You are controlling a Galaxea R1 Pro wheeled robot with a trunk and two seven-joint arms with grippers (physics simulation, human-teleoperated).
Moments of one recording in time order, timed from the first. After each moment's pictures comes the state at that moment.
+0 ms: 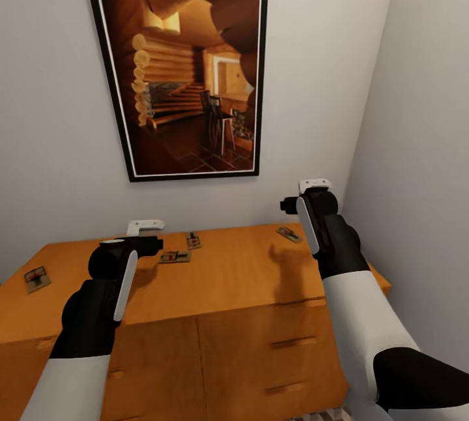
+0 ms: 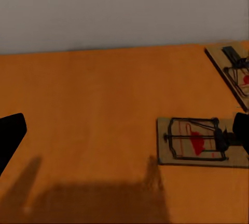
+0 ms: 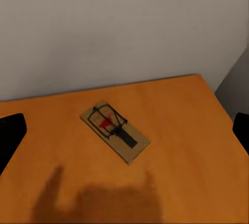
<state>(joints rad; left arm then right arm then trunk) -0.63 -0.05 0.03 -1.53 -0.08 1.04 0.13 -1.00 0.14 0.05 -1.17 0.00 1.04 -0.30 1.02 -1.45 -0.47</state>
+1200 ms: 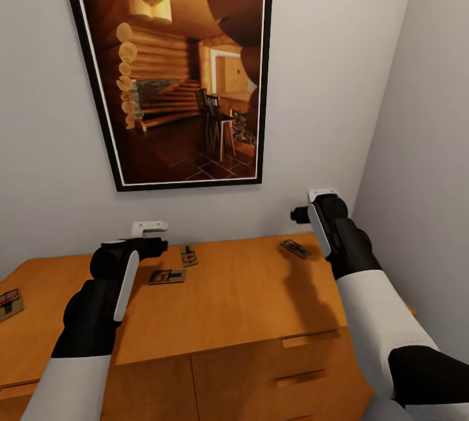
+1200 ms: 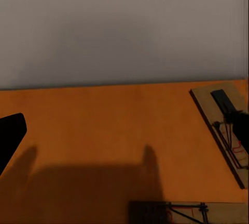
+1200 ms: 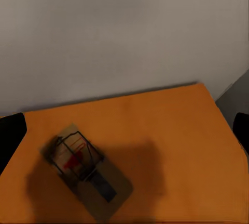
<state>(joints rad) -0.63 -0.05 0.03 -1.51 -0.02 1.04 0.13 -1.00 0.05 0.06 -1.07 -0.03 1.04 -0.25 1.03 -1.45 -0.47</state>
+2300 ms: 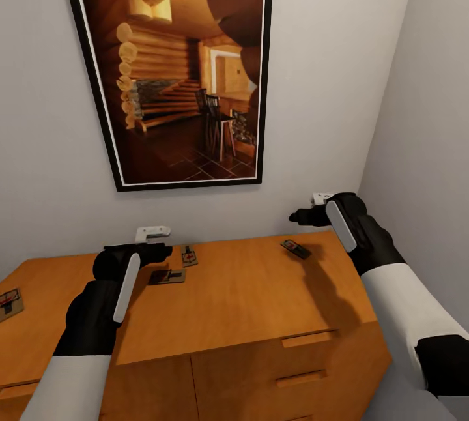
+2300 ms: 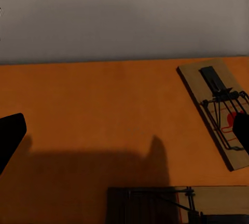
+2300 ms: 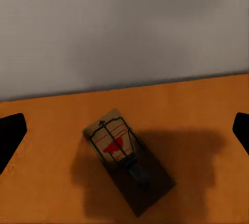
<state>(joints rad) -0.63 -0.04 0.03 -1.46 0.05 1.04 0.12 -1.04 -0.11 0.18 -1.00 -0.37 1.04 -0.11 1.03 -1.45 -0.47</state>
